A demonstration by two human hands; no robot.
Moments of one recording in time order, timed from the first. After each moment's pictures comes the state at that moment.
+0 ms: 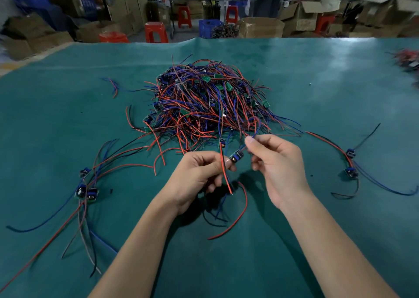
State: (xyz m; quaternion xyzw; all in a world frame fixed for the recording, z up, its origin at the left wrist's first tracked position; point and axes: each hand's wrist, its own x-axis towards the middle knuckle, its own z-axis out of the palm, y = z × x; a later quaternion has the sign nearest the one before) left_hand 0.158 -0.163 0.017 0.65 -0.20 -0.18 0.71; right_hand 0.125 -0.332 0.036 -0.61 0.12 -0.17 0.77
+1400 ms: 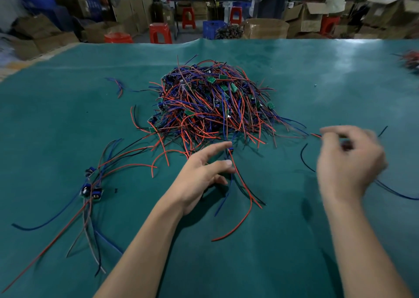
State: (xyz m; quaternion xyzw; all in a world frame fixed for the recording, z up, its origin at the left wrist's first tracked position) left_hand 0.158 -0.167 0.019 0.61 -0.13 -0.18 0.76; right_hand 0.113 -0.399 0.044 -0.73 0.25 -0.51 0.37
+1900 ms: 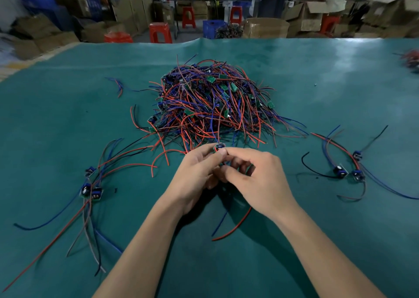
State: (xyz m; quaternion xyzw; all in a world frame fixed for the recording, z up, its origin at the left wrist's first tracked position) left_hand 0.161 -0.168 0.016 0.60 -0.13 -0.17 0.77; right_hand 0.113 -0.312 0.031 -0.86 -0.08 -0.17 0.47
